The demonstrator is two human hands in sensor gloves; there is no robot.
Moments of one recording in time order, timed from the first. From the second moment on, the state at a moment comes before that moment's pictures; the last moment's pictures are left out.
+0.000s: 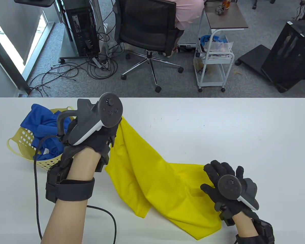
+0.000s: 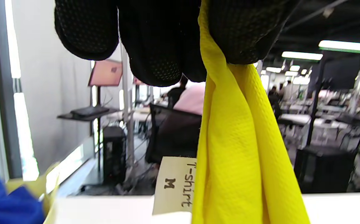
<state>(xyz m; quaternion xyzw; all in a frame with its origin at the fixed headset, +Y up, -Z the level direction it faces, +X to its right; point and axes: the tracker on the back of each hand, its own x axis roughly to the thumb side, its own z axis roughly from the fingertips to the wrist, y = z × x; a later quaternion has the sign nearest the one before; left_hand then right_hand) -0.174 -0.453 -0.324 0.03 -0.02 0.00 1.00 0.206 -0.712 -0.249 0.11 -0.03 0.98 0.15</state>
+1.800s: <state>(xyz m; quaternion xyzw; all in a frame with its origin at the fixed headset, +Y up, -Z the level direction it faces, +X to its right) -0.259 -0.723 -0.356 -0.12 0.01 0.07 0.99 0.314 -0.740 -0.311 -0.11 0.04 0.99 -0.02</state>
